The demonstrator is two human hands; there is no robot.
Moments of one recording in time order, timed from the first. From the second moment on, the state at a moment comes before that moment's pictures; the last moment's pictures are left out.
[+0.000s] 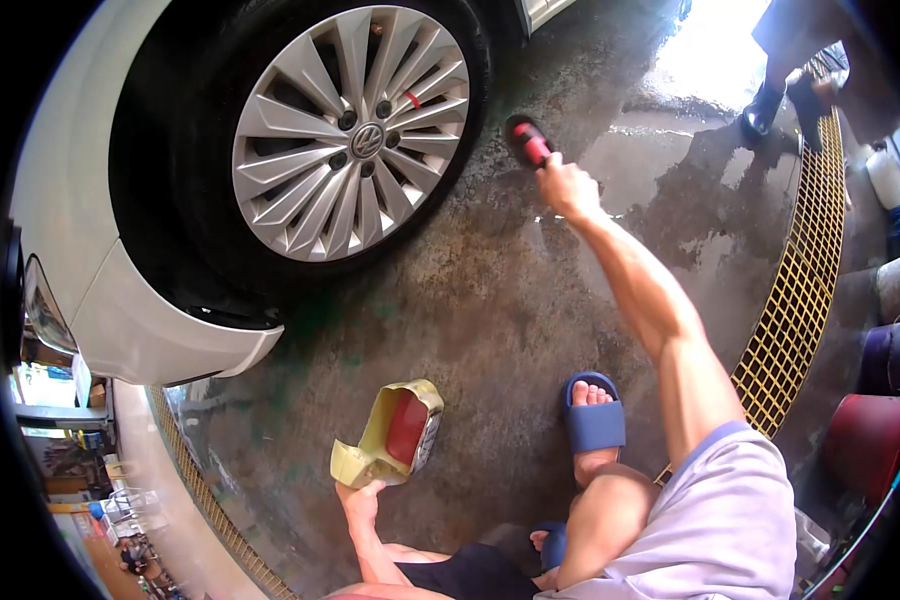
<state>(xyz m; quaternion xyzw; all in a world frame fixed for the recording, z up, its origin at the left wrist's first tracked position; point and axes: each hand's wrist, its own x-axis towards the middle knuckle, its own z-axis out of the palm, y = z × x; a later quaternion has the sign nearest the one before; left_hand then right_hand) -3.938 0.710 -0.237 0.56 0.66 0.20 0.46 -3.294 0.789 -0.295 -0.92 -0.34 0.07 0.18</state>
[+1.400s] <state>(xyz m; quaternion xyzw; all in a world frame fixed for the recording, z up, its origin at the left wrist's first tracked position) -3.930 0.710 -0.227 0.54 0.68 0.20 0.45 -3.255 0.904 -0.161 -0.77 -0.24 0.16 0.57</state>
